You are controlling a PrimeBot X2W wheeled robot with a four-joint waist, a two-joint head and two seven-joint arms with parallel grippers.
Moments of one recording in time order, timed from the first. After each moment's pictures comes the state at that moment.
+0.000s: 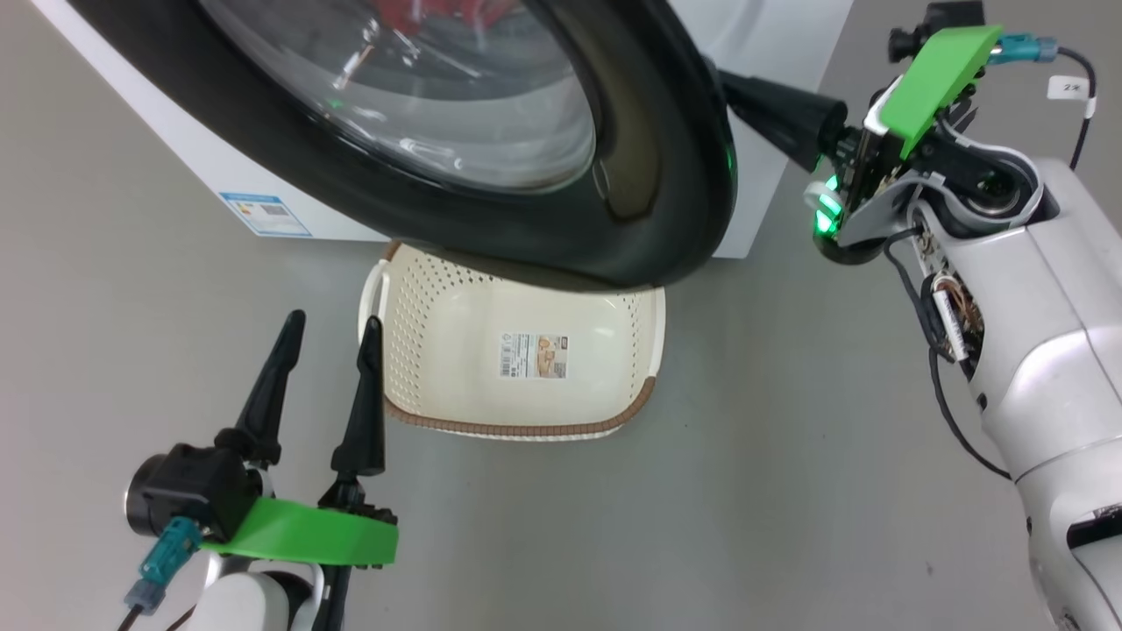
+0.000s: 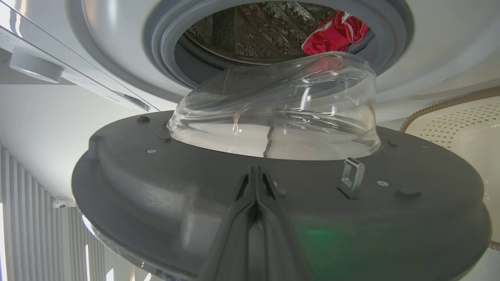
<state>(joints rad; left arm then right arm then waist) -0.27 0.03 -0.08 0.14 -0.25 -0.08 -0.25 -1.07 -0.09 0.21 0.93 1.75 0.13 0.73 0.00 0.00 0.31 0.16</state>
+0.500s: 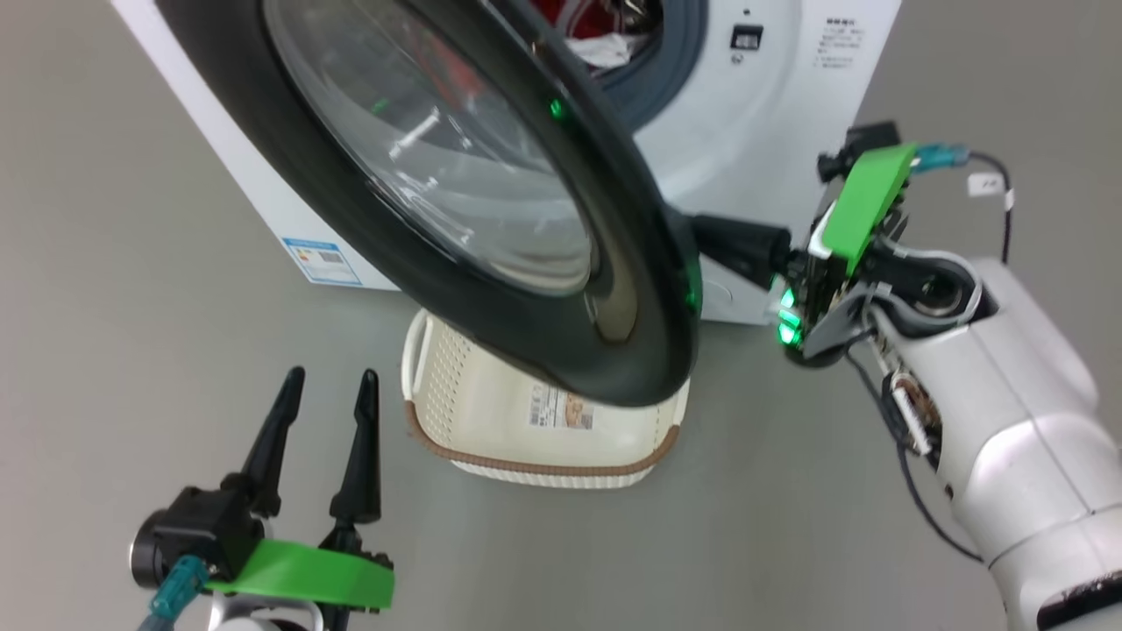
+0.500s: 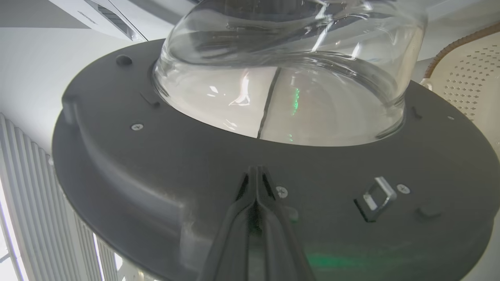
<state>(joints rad) -0.19 0.03 -0.07 0.17 -0.25 -0.07 -0.25 -0.91 -0.08 0.28 0.86 1.77 0.13 0.80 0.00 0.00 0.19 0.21</state>
